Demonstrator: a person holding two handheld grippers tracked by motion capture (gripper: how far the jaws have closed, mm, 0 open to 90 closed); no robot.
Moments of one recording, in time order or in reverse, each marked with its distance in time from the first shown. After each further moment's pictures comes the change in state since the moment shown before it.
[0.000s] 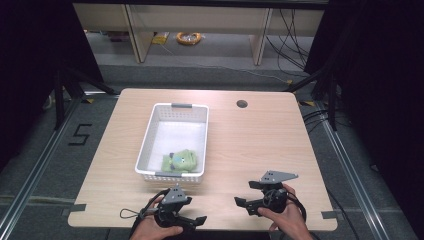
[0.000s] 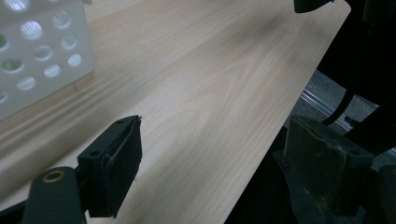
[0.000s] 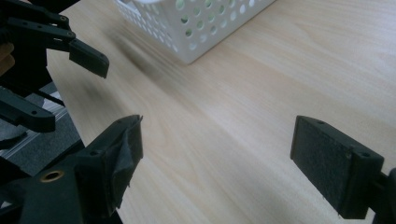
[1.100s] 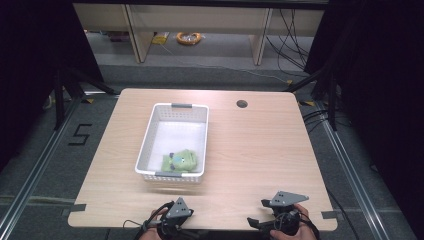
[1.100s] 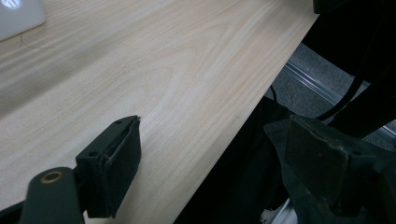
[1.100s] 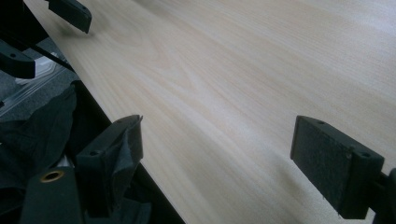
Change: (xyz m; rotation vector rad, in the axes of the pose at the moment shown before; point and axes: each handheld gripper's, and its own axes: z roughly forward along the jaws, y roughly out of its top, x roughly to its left) left arm -0.014 -0.024 0.009 0.043 -0.011 0.028; right arm 0.003 -0.053 -0.022 0.072 -0.074 -0.052
